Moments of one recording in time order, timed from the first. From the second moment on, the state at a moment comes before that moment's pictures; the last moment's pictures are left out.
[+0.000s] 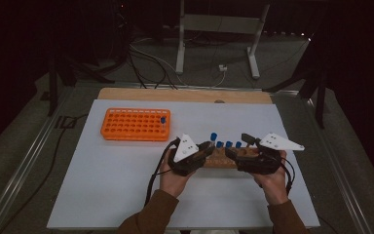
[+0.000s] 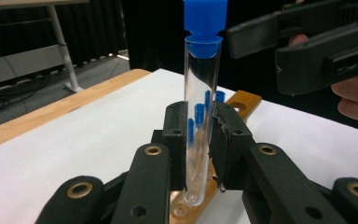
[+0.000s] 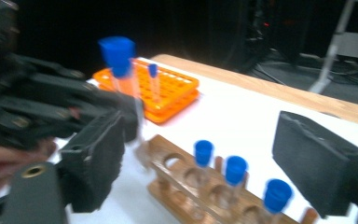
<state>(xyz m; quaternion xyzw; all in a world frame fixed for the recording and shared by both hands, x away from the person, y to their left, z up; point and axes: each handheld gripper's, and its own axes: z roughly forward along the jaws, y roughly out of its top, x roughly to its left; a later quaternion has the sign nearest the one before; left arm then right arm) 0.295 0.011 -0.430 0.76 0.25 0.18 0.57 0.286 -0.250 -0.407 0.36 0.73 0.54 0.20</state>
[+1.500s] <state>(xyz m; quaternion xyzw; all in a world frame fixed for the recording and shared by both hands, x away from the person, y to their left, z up) 0.346 0.117 -0.434 0.69 0.38 0.28 0.55 0.294 -0.278 -0.413 0.39 0.71 0.54 0.22</state>
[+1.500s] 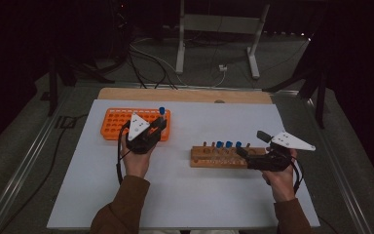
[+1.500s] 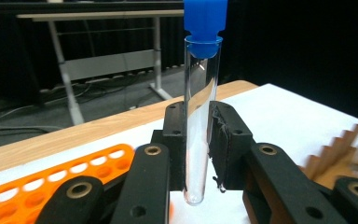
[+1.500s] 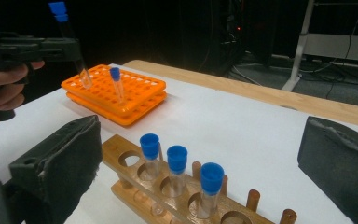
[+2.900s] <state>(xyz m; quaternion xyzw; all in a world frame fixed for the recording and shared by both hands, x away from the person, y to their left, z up) 0.391 0.121 -0.500 0.71 0.47 0.28 0.45 0.292 -0.282 -0.411 0.39 0.70 0.56 0.22</state>
